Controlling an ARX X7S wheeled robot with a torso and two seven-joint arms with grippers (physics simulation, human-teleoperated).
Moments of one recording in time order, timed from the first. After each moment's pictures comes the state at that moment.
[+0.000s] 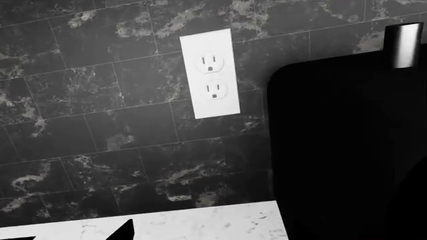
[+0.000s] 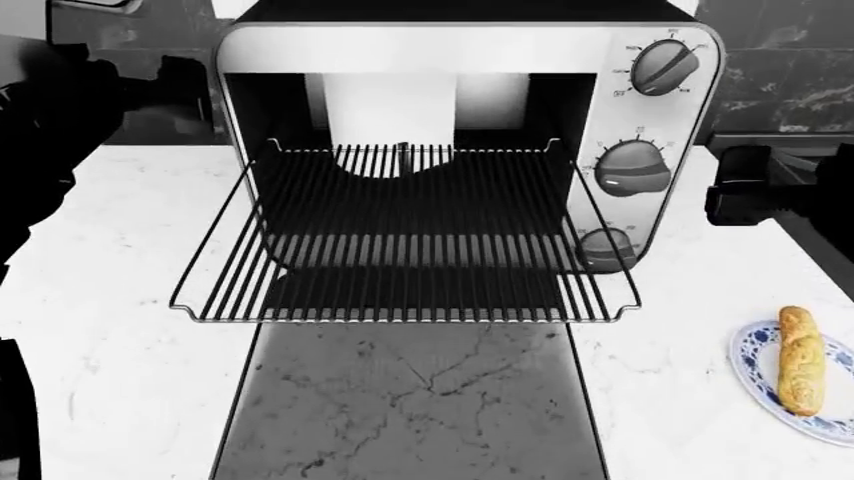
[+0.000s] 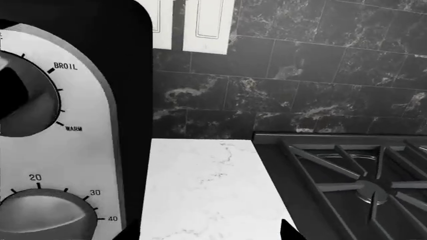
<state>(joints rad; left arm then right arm) -1.20 -0.50 0.13 0.05 -0.43 -1.21 -0.02 1.00 0.72 0.13 -0.33 1.14 1.50 0.61</state>
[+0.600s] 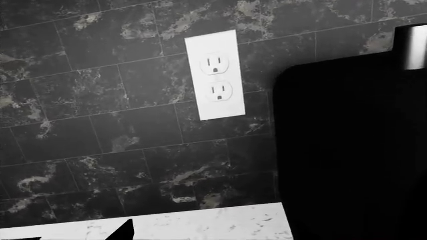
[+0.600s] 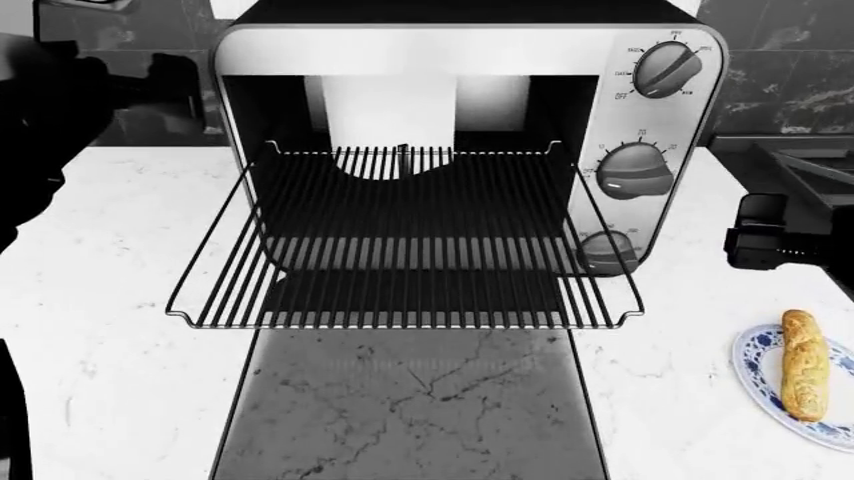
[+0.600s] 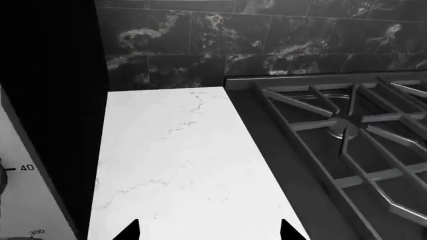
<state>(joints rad) -1.21 -0.51 0.13 0.06 -0.43 -1.22 -0.03 0.92 0.76 0.18 -0.23 1.34 1.53 0.85</state>
